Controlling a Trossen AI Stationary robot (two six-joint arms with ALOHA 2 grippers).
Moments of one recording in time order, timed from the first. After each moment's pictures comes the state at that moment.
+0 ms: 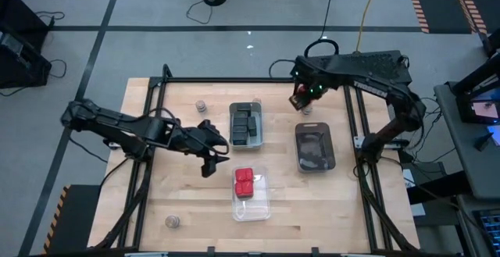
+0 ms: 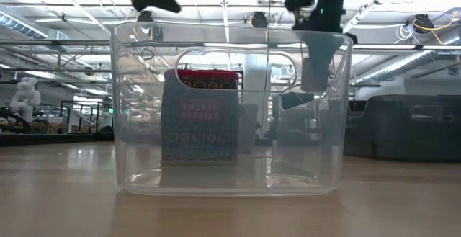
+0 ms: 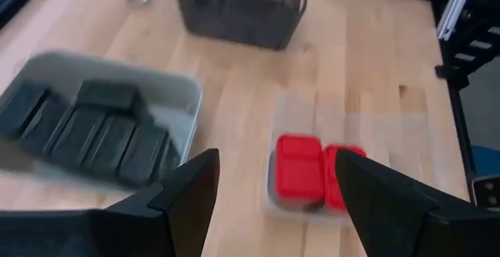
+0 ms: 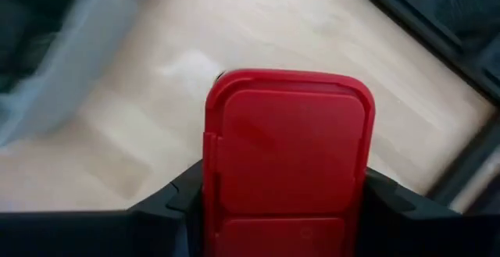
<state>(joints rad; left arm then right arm) -0.22 1.25 1.09 -0.55 -0.19 -0.37 -0.51 1.55 1.49 -1.28 0.12 0.43</state>
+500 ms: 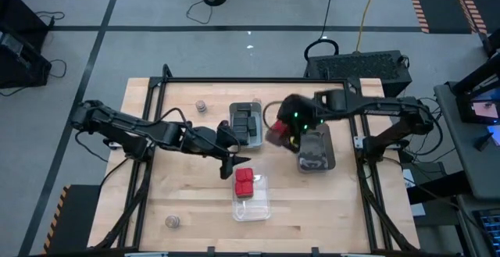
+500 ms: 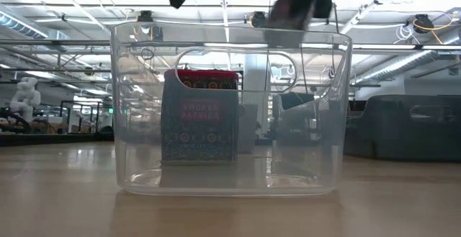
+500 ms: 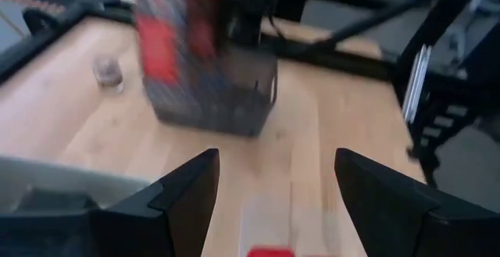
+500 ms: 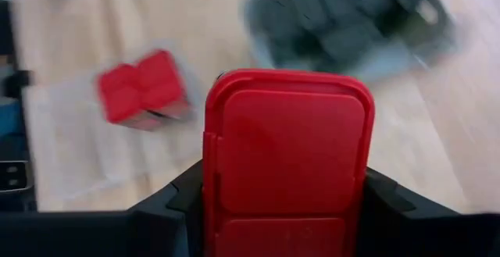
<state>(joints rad) -0.20 1.38 1.09 -0.16 -0.19 -0.30 -0.05 1.48 1.49 -1.02 -0.03 0.32</state>
